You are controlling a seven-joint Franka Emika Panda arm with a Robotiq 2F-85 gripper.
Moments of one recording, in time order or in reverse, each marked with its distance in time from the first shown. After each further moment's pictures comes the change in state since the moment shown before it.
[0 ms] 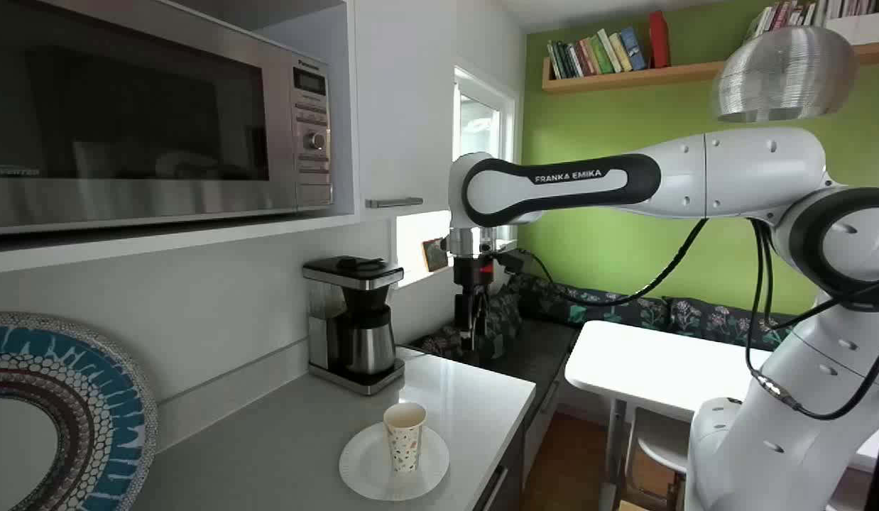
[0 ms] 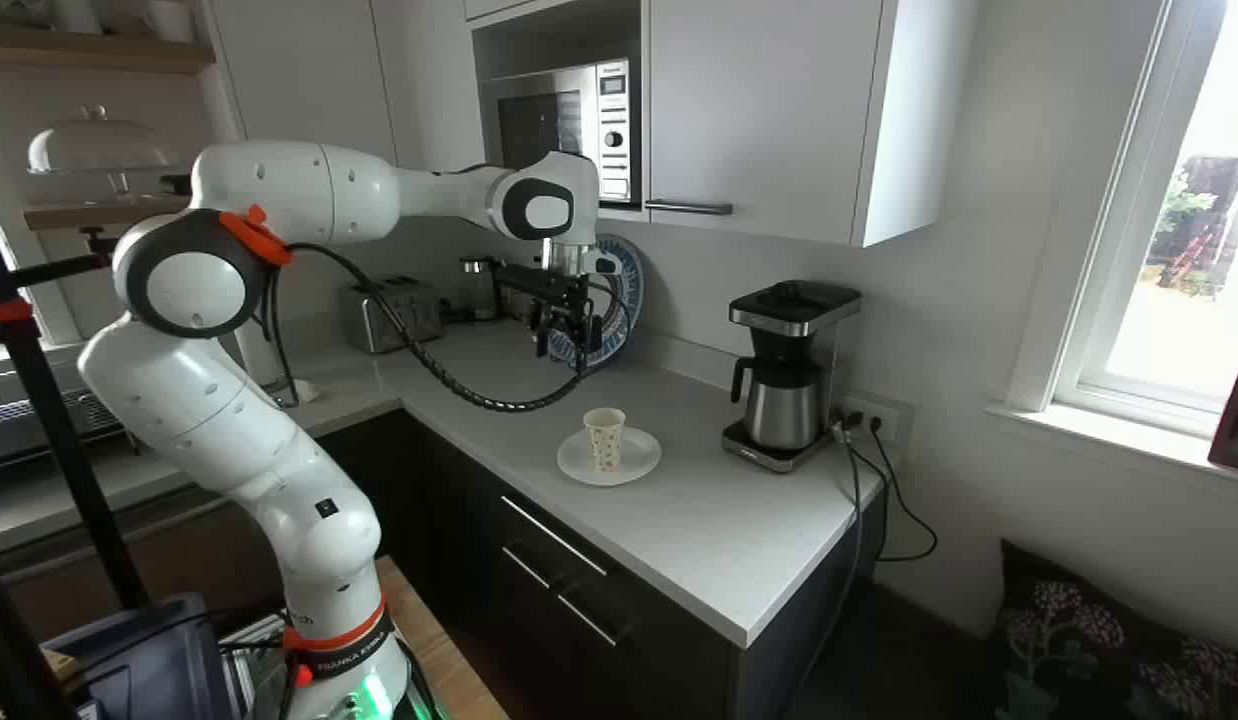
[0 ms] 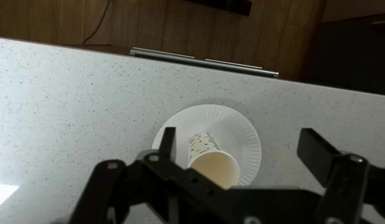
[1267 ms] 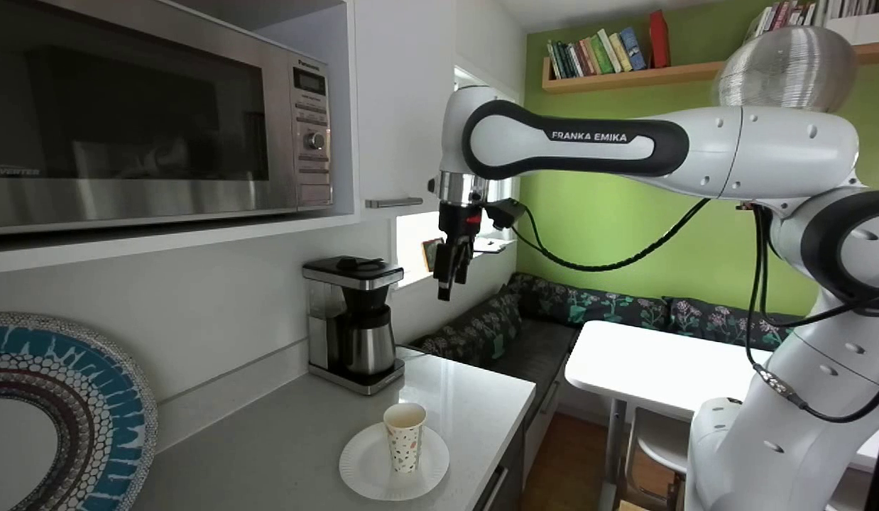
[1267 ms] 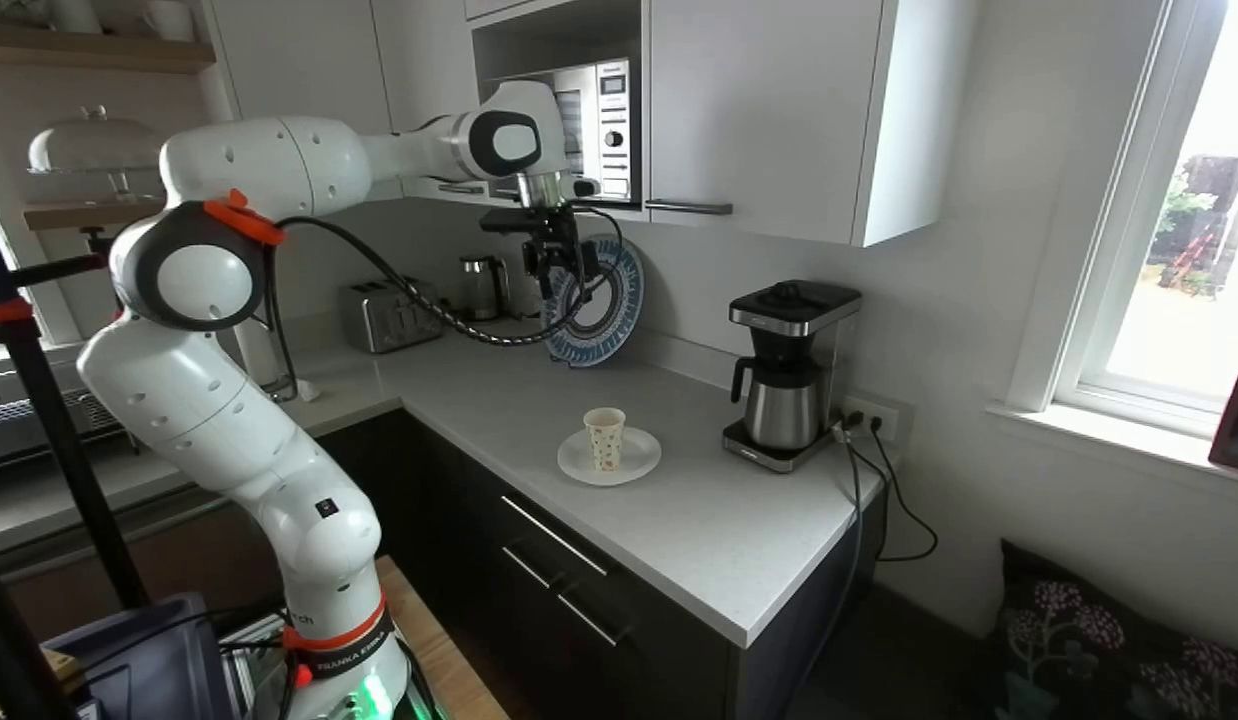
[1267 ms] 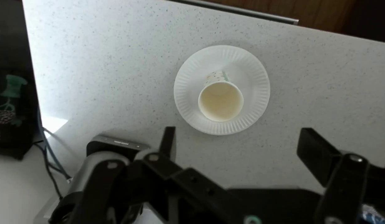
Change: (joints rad) arm 0.000 -0.004 0.108 0.215 -0.098 -0.004 0.094
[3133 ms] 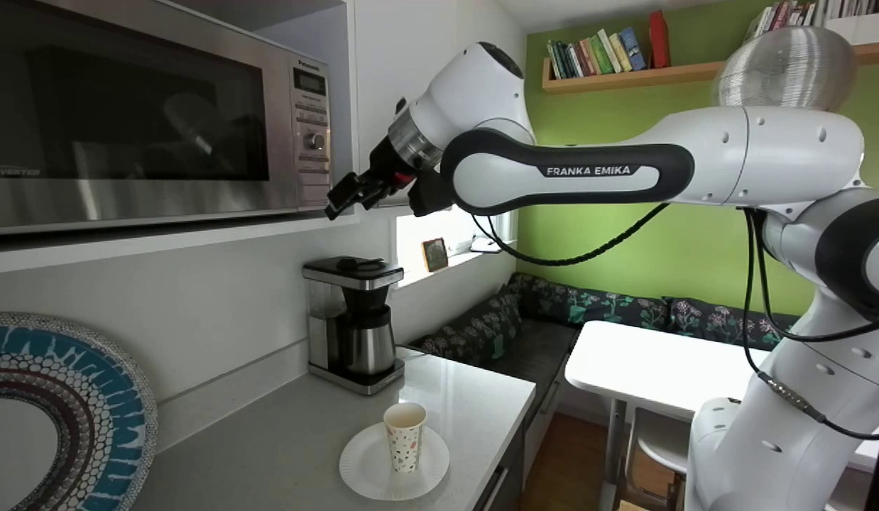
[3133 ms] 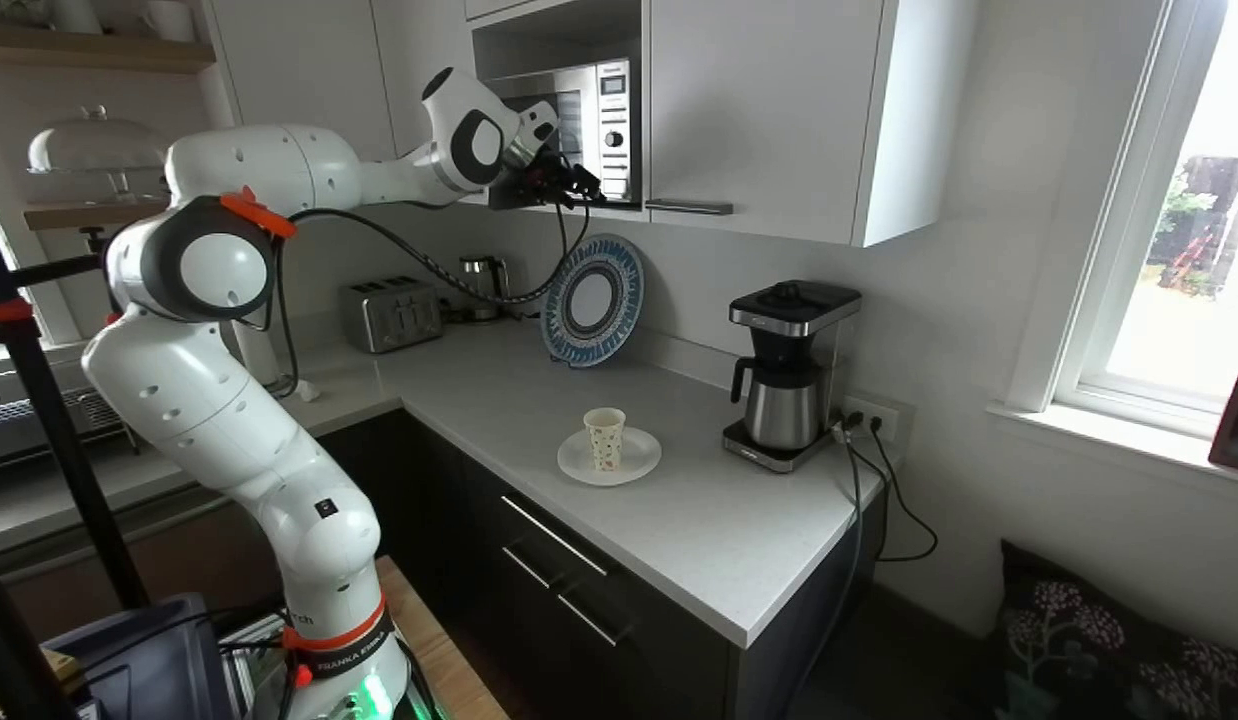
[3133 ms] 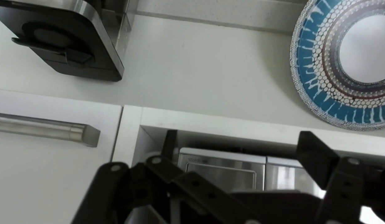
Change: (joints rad) arm -0.008 0.016 0.161 -0.035 -0.182 0.857 0.358
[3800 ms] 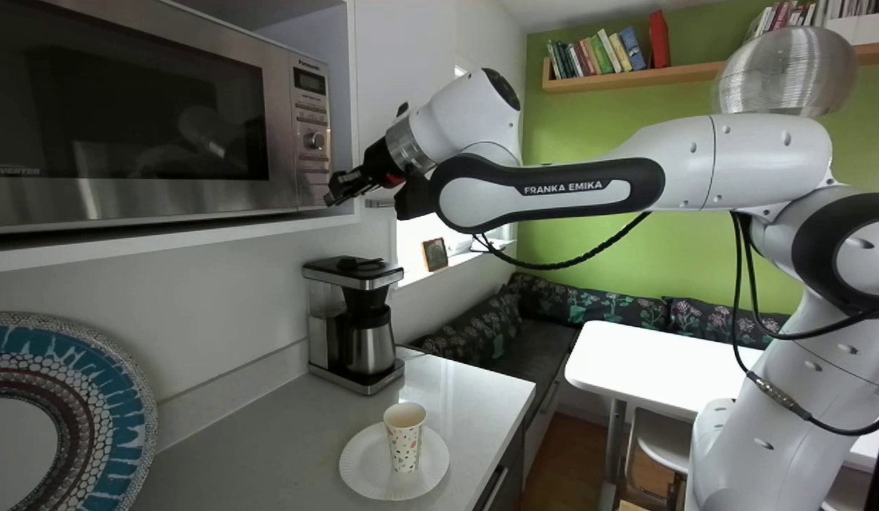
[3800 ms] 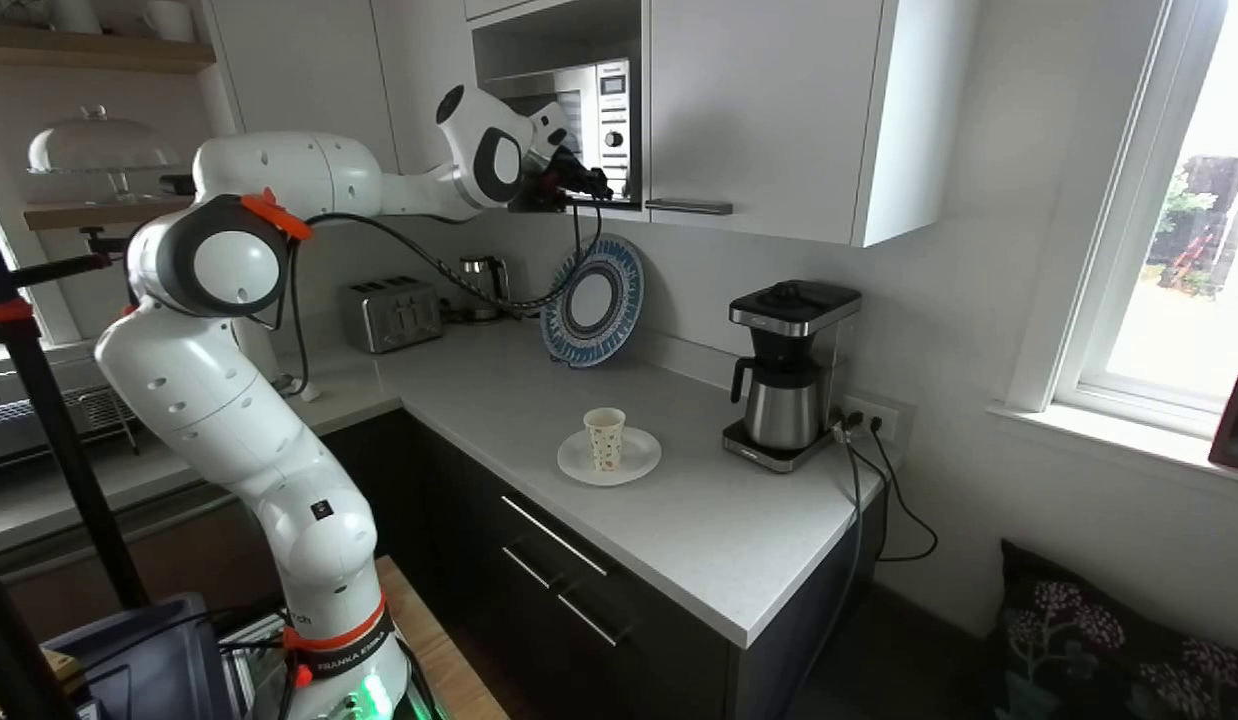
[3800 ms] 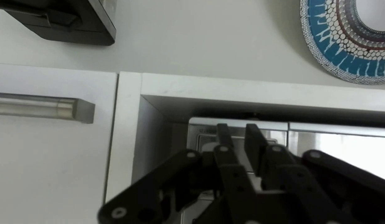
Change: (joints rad) arm -0.050 0.044 0.004 -0.032 0.000 0.255 0.034
